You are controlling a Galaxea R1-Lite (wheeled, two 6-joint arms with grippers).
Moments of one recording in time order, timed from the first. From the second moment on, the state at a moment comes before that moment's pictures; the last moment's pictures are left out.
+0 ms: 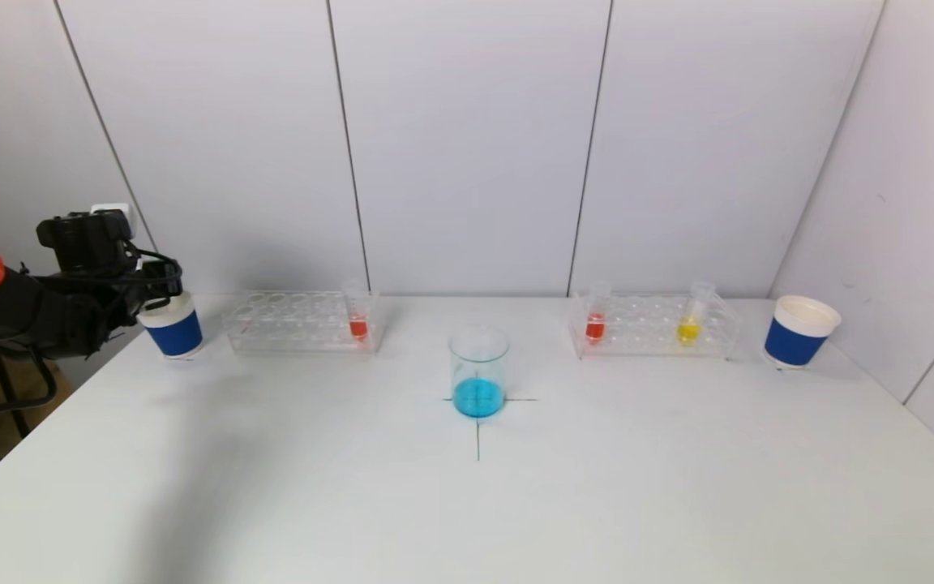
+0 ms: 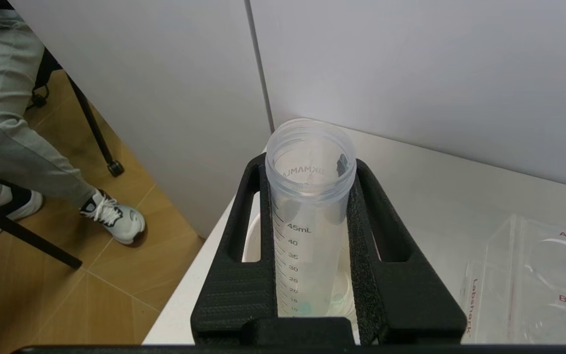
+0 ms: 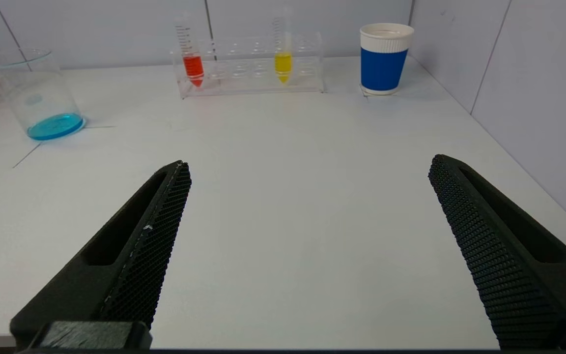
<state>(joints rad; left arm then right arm) 0.24 2.20 -1.30 -0.70 0.19 0.04 0.00 0.00 0.00 -0.01 -0.02 0.06</state>
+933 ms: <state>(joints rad) 0.24 2.23 -1.31 -0.70 0.19 0.04 0.00 0.00 0.00 -0.01 -0.02 0.06</state>
